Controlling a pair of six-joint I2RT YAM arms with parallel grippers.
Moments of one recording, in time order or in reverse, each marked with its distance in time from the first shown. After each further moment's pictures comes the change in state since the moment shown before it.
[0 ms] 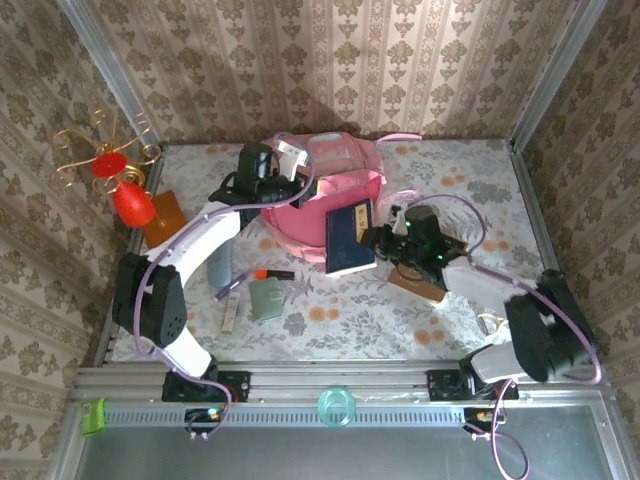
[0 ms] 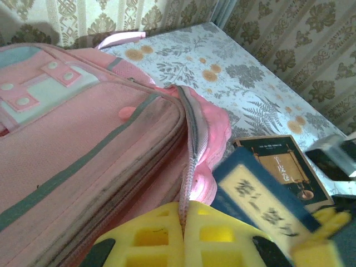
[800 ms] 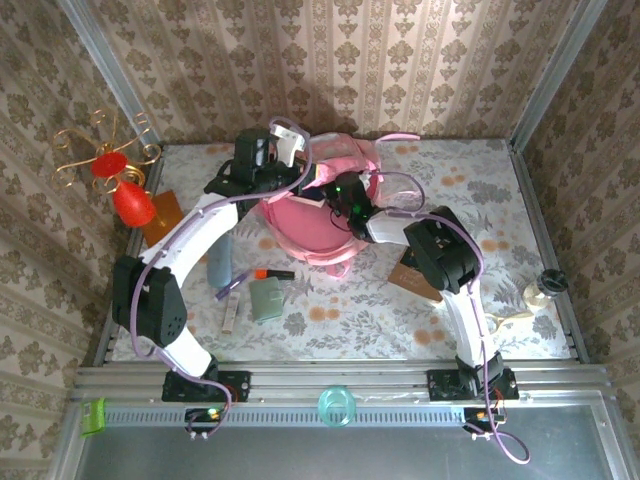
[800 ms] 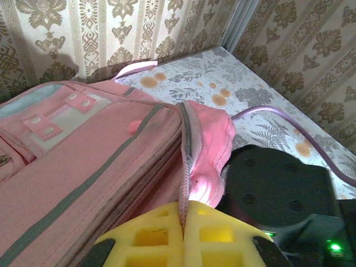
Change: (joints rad) left arm 0.000 0.002 0.116 -0.068 -0.055 0.001; right arm 0.114 0.787 0.741 0.201 0.580 0.376
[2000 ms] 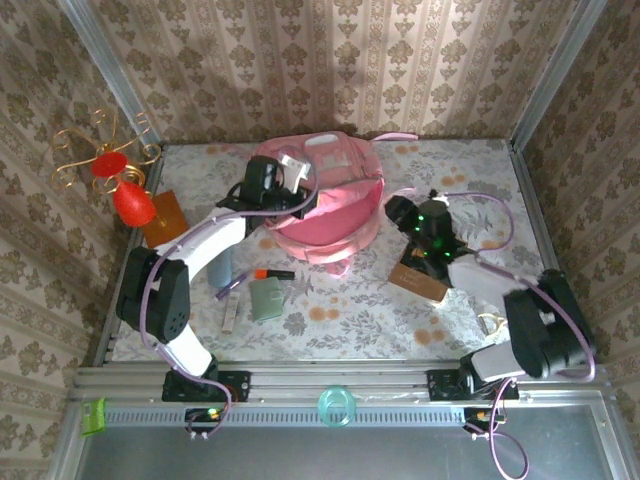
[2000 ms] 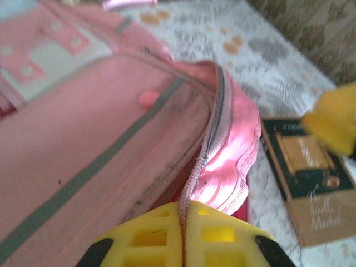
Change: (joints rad) left arm -0.018 0.030 -0.237 0.116 0.002 -0.006; right arm -0.233 -0.868 -0.802 -0.111 -0.111 -0.442
